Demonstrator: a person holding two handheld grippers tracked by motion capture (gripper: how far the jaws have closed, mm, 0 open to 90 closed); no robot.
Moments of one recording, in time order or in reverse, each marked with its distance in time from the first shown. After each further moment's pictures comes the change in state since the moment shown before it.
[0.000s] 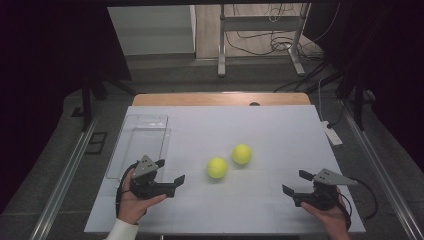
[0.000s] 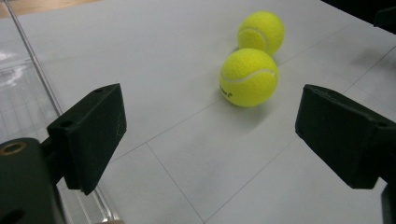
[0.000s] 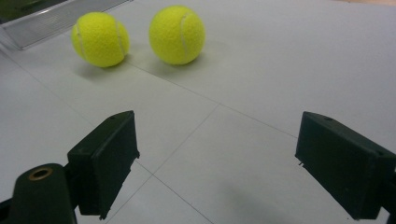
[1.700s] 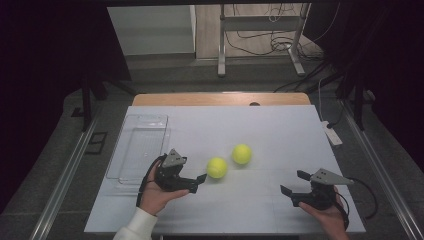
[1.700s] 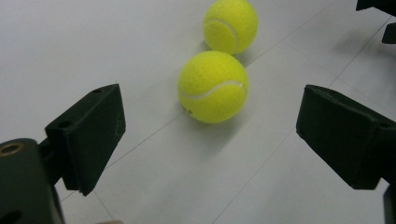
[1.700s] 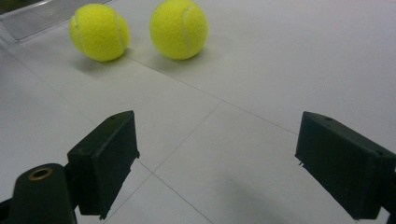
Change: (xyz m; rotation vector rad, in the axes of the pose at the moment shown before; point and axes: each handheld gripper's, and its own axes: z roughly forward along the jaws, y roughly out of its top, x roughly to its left) left arm -0.029 0.029 0.048 0.107 -0.074 0.049; right arm 0.001 -0.001 0.005 0.021 0.001 -0.016
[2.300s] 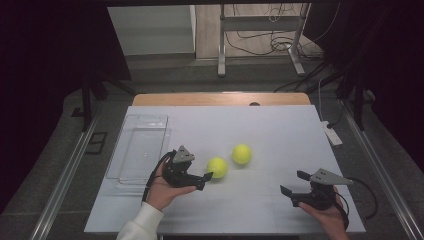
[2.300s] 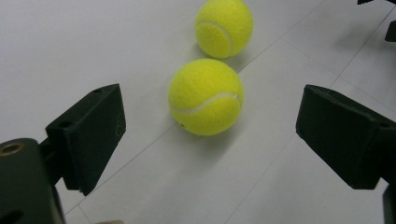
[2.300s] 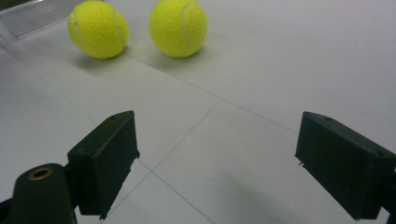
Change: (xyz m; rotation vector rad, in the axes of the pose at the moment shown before) left arm -0.005 0.015 0.015 0.042 -0.006 0.041; right arm 0.000 -0.001 0.001 0.005 -0.003 -0.005
